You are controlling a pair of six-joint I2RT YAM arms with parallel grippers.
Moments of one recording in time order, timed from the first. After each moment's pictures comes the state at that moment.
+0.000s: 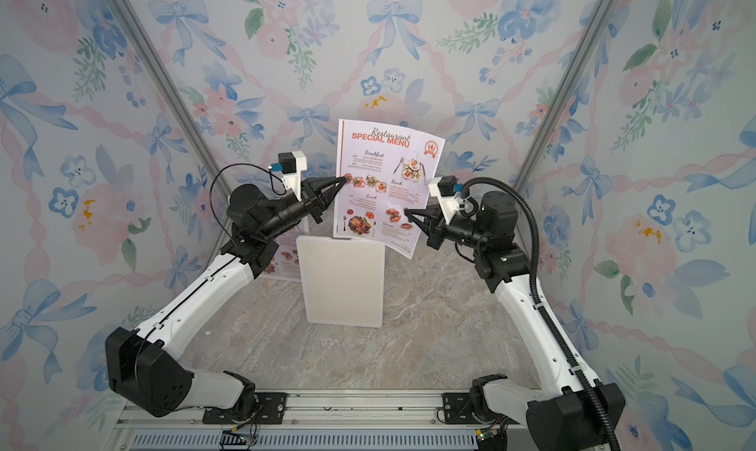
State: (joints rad) left arm -0.40 1.40 1.28 0.43 0.61 -0.28; right arm 0.21 1.20 1.21 -0.12 -0.84 -0.02
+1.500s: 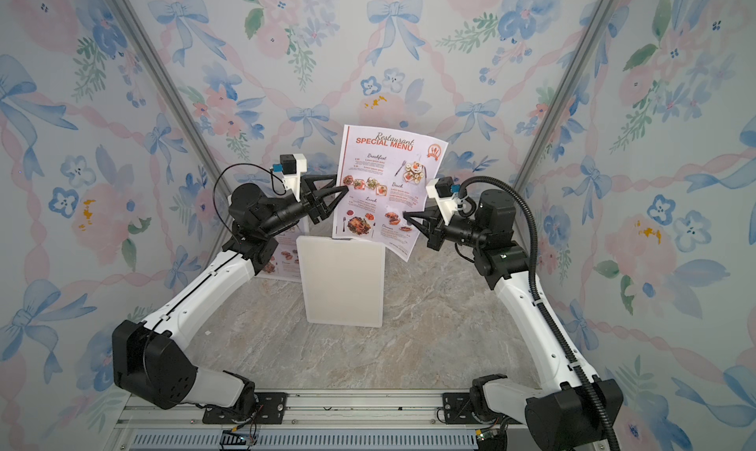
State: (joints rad) left arm -0.35 1.44 1.26 0.45 0.71 -0.30; right arm 0.21 1.22 1.24 -0.18 -0.88 -0.06
